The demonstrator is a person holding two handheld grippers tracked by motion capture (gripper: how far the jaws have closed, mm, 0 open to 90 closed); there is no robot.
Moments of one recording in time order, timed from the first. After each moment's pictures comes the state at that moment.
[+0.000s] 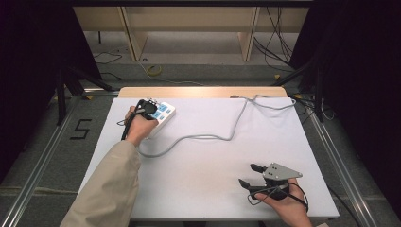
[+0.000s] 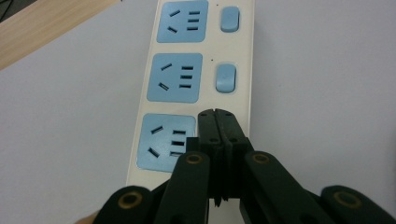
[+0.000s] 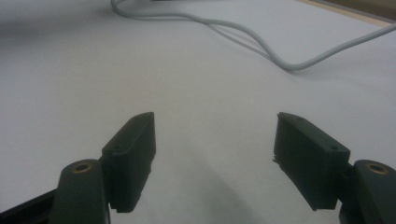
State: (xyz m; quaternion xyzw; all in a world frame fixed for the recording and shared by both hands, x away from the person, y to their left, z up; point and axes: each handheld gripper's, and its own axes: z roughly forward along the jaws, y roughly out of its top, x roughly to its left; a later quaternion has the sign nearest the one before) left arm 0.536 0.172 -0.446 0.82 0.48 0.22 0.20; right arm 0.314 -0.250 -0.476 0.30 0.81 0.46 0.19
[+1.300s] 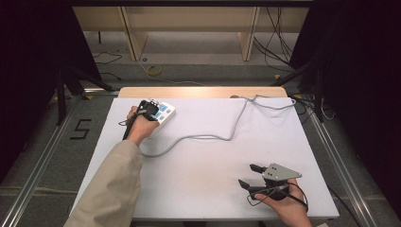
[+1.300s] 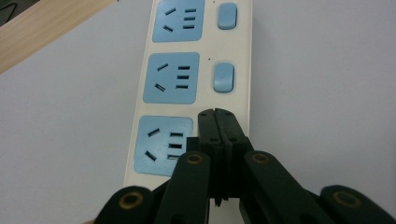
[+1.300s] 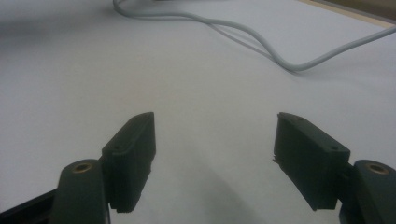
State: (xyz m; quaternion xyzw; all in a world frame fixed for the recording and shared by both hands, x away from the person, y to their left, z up) left arm 0.536 0.168 -0.449 0.83 0.47 0.23 0.20; right arm 0.313 -0.249 -0.476 0.30 0.81 0.46 0.19
